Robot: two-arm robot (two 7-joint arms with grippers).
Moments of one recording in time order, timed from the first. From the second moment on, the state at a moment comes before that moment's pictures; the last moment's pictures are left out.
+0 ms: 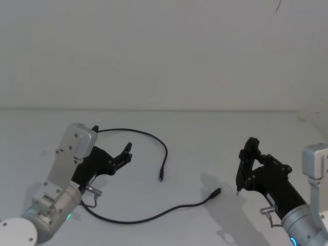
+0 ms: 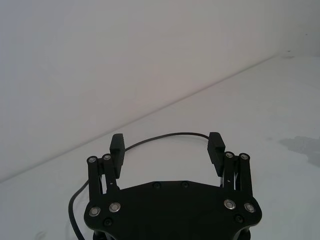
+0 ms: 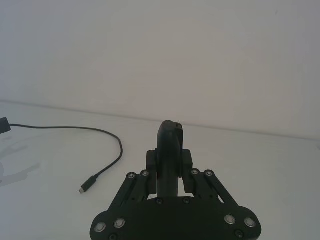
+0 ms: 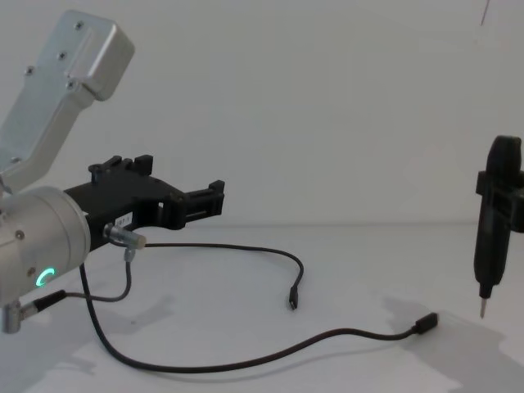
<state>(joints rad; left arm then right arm) -0.24 0.38 0.45 -1.63 -0.20 0.01 -0.01 -0.01 0.34 -0.23 -1.77 0.29 0.03 0.07</state>
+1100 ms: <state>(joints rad) -0.27 0.56 0.43 -1.76 -0.37 0.22 -0.35 -0.01 0.34 -0.23 -1.77 0.29 0.03 0.07</state>
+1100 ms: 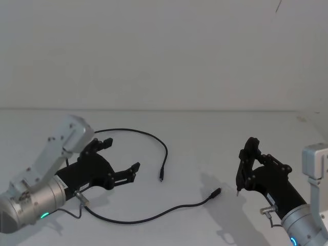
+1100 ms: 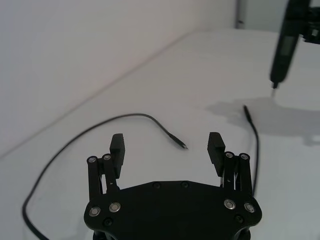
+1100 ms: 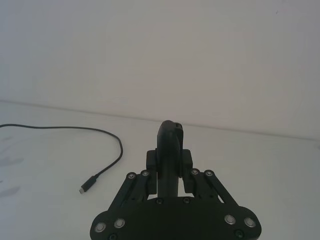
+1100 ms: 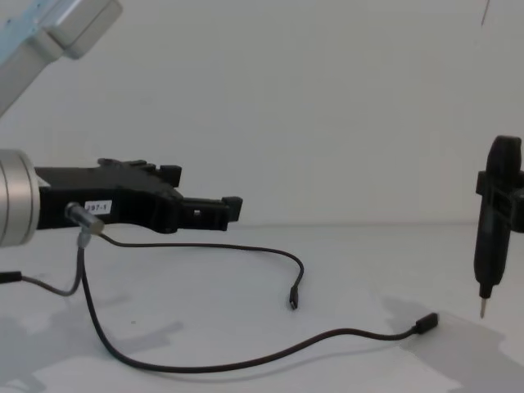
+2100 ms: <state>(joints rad) -0.54 0.54 0.64 -1.72 -0.39 0.62 -0.53 -0.01 0.34 -0.23 -1.77 0.29 0.03 0.07</state>
